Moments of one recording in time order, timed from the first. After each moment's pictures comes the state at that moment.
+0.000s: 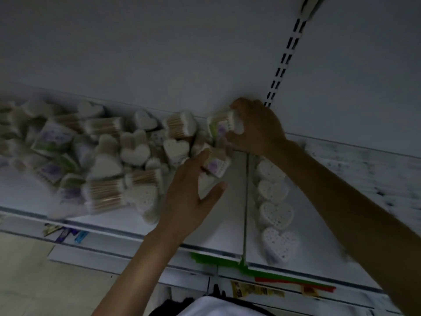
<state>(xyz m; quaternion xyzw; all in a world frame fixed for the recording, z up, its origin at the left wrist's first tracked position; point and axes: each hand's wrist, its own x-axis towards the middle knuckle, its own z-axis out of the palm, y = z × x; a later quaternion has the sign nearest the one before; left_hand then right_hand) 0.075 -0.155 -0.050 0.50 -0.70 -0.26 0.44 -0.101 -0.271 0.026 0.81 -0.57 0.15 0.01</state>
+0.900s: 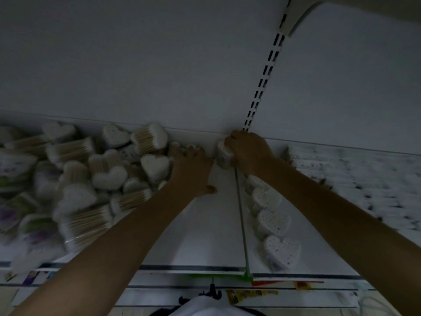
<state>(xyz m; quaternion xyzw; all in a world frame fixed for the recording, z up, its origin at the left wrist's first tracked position) 0.056 -0.265 -0.044 0.48 -0.87 0.09 -0.07 -0.108 -0.271 -0.002 0.80 -0.60 -0.06 0.07</state>
